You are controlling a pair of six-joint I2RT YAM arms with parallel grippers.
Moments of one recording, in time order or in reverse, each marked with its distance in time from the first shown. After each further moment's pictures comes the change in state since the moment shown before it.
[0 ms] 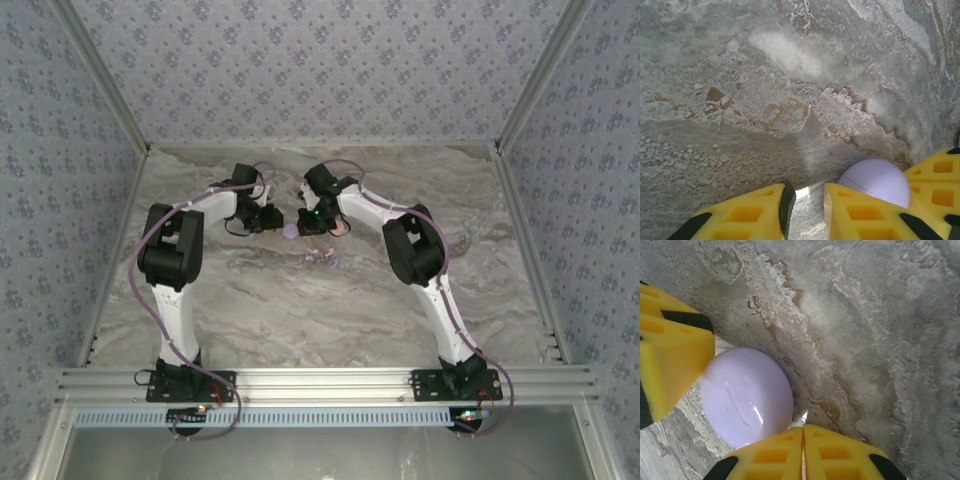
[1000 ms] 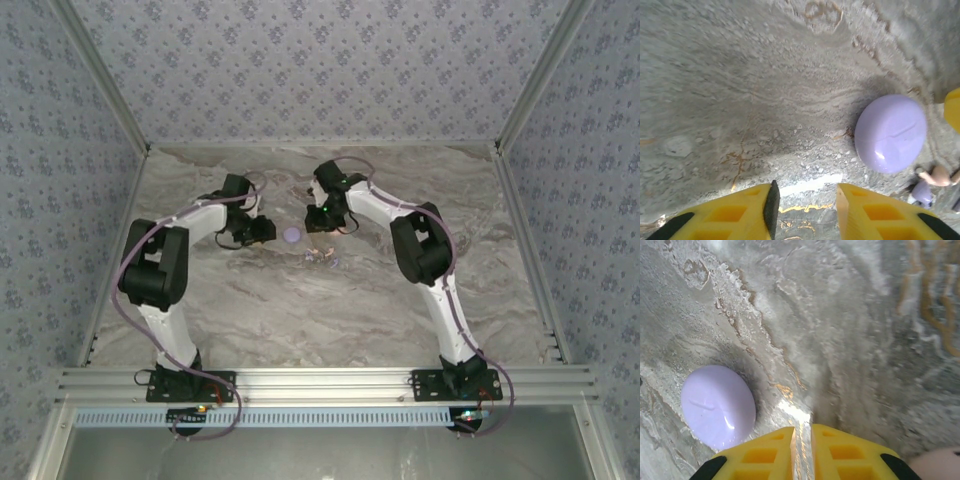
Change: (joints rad) left arm 0.015 -0.228 -0.240 0.026 -0.059 -0.055; right arm -0.053 -0.063 -0.076 0.007 0.001 0.004
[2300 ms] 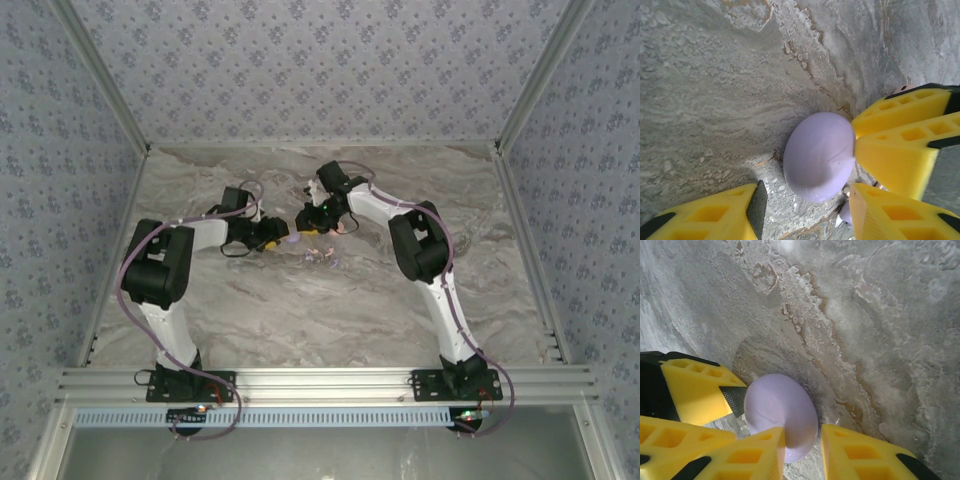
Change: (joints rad) left arm -0.011 0.043 -0.156 0.402 0.257 -0.273; right arm -0.006 0.050 0.002 0.115 -0.241 0.071
